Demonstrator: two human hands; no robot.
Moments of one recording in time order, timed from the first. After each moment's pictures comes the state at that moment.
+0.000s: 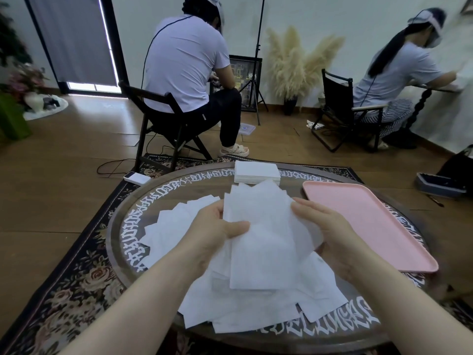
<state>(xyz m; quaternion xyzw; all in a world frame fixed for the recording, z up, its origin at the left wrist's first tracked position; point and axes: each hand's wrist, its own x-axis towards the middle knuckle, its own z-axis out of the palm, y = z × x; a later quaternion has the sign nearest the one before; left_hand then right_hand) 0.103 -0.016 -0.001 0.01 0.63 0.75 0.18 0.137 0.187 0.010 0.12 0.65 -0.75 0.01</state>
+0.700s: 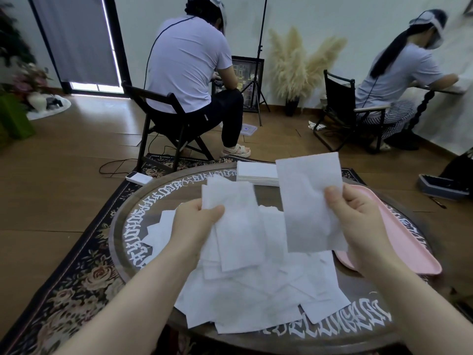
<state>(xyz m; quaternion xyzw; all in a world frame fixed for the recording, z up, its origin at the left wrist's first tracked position) 0.093 -0.031 -0.001 -0.09 0.69 0.72 0.04 0.142 0.196 0.021 0.04 0.66 -0.73 -0.18</state>
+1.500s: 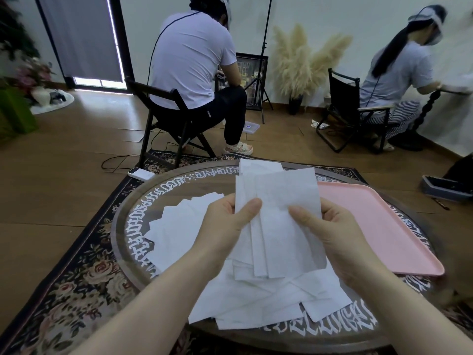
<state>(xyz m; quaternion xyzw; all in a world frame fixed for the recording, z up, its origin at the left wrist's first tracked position) 0.110 -0.004 -0.002 0.06 0.61 0.78 0.10 0.149 0.176 0.010 0.03 0.67 -0.74 -0.07</state>
